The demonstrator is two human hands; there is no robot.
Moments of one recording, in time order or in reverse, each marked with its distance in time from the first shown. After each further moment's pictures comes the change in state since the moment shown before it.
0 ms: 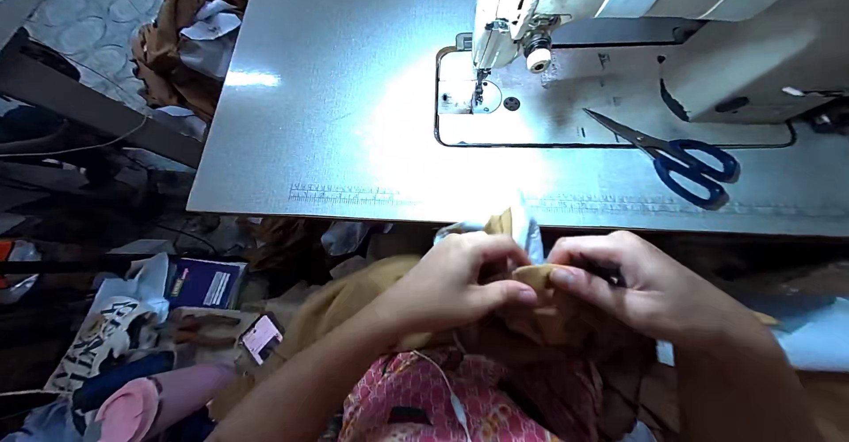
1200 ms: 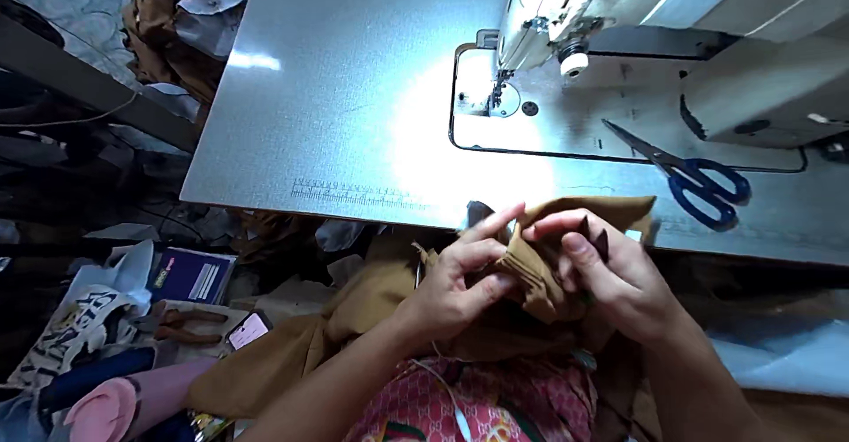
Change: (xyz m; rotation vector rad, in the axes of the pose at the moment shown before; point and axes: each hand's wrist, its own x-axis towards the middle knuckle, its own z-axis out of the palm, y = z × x) left_hand -0.006 -0.046 0.027 -0.467 0.299 0.180; right_hand 0.019 0.018 0.024 0.007 0.295 0.045
